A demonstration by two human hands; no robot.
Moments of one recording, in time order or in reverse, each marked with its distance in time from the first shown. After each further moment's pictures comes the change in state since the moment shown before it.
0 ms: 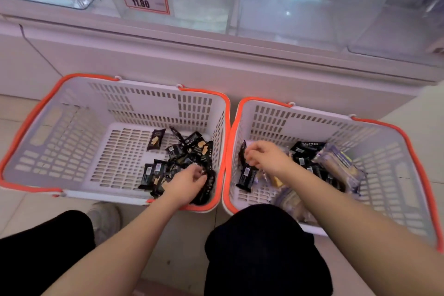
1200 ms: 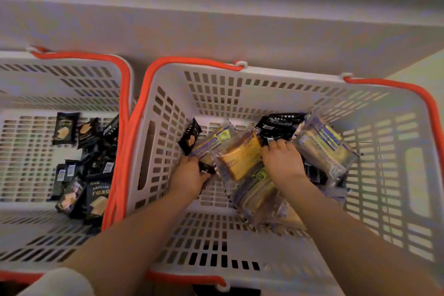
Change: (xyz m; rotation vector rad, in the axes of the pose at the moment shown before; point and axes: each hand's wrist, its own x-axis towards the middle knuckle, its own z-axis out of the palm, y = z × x) left_hand 0.129 0.079 0.177 0.296 -0.172 -0.178; right_hand 0.085 0.185 -0.089 -1.289 -0.071 -0.039
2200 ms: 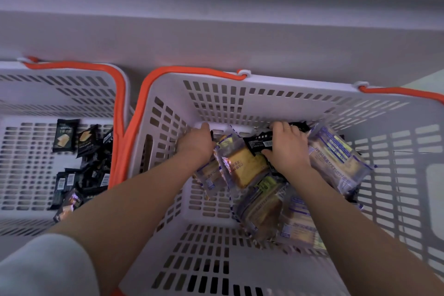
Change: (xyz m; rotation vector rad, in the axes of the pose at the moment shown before) left_hand 0.055 0.051 -0.061 0.234 -0.044 0.064; right_hand 0.040 0.018 -0.014 0.434 0.186 0.194
